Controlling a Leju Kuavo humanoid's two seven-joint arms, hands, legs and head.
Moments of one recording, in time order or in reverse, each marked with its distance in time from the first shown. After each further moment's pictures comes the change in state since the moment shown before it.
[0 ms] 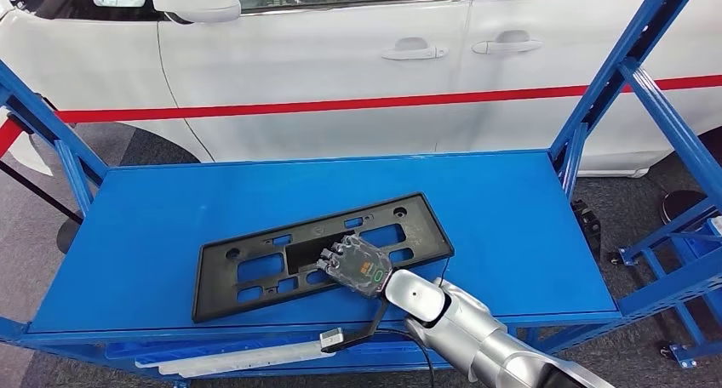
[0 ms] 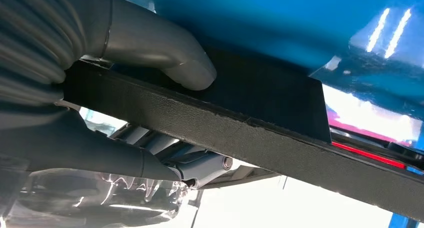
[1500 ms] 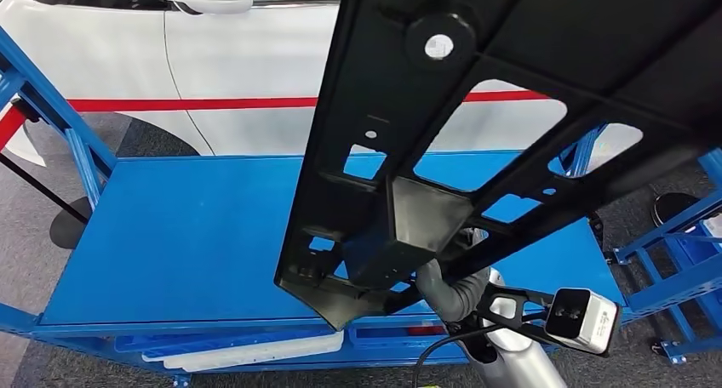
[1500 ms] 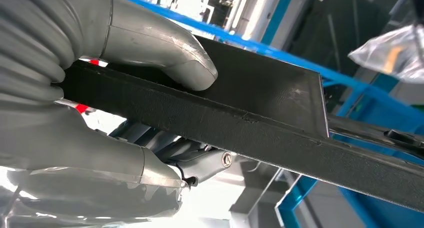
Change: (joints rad) left arm -0.012 0.019 -0.002 0.001 -0.013 0.003 -0.048; right arm 0.337 -0.032 -0.467 -1.032 -1.635 0.827 -0.464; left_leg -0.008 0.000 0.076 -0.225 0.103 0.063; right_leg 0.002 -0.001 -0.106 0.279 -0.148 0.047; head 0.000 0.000
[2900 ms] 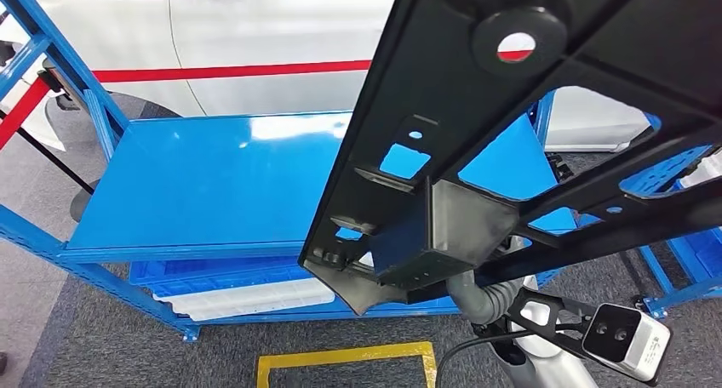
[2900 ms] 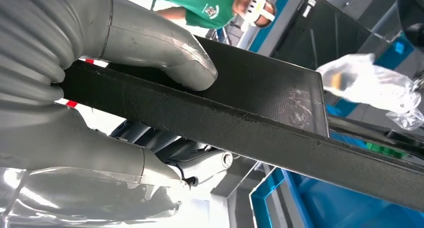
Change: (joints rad) left arm -0.005 0.022 -0.029 0.005 -0.048 0.037 0.085; right arm -0.008 -0.105 -0.003 -0.101 0.005 -0.090 0.001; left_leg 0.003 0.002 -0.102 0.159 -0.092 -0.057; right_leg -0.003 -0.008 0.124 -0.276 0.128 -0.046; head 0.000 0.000
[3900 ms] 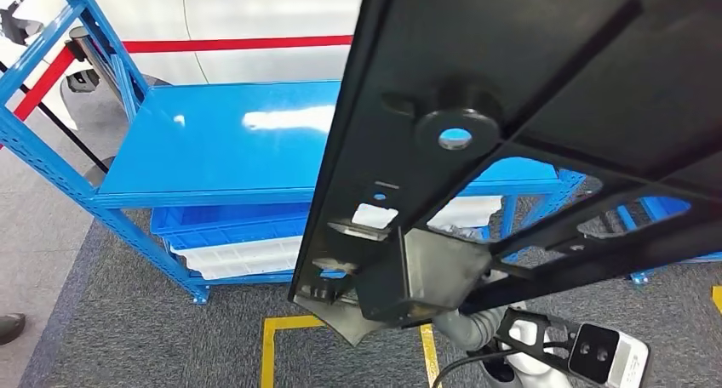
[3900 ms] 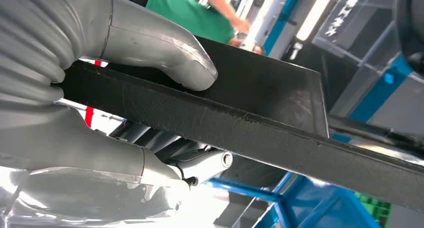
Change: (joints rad) left arm 0.011 -0.049 0.005 0.002 0.008 0.015 0.003; right arm 0.112 0.097 -0.060 0.007 0.074 0.185 0.000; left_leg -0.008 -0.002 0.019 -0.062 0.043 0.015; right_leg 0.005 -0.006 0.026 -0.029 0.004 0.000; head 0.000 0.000
